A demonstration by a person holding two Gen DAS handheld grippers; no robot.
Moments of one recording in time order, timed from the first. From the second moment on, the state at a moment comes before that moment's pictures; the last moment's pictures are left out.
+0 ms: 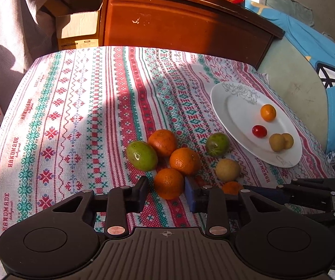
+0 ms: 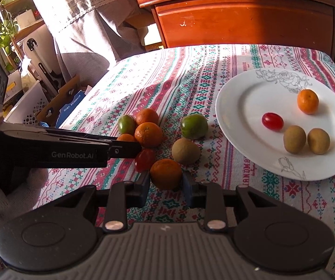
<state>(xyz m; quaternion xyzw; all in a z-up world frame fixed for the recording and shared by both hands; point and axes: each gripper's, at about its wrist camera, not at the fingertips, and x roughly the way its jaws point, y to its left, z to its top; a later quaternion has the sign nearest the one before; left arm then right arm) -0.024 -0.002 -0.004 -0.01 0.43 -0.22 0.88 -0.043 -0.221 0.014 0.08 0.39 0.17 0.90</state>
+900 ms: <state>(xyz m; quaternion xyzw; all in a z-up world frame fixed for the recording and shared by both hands) -0.032 -0.012 0.030 0.01 0.38 -0.22 0.90 -0.040 -0.246 0.053 0.11 0.33 0.15 0.93</state>
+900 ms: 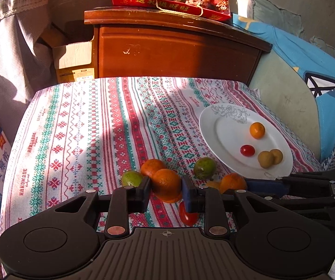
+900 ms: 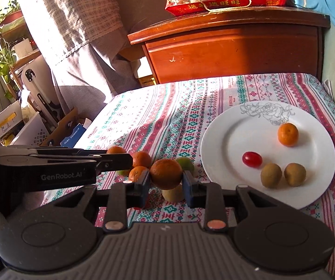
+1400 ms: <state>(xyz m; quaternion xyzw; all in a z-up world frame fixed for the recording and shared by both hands) -0.007 -0.064 0.064 -0.01 0.34 -0.26 0.90 -0.030 -0.321 0.078 0.19 0.28 0.03 0.94</state>
